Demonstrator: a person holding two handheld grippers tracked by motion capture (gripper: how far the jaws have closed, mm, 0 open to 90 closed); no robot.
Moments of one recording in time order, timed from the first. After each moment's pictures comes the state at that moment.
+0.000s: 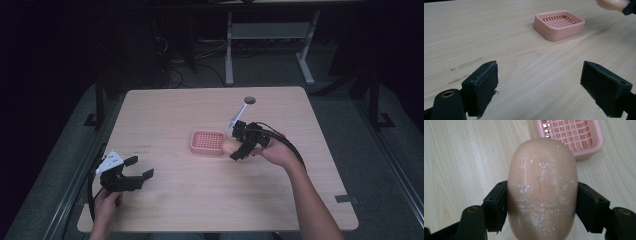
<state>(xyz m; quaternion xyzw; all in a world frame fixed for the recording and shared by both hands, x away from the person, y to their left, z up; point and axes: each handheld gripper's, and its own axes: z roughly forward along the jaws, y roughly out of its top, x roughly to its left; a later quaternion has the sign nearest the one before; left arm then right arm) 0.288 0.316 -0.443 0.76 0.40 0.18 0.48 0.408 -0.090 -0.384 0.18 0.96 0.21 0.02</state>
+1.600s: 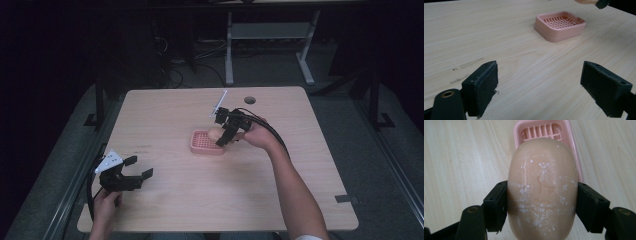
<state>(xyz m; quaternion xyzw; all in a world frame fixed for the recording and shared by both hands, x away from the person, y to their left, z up) 0.288 0.317 -0.442 0.76 0.40 0.18 0.48 0.455 -0.045 -0.377 0.16 0.97 0.20 0.02</state>
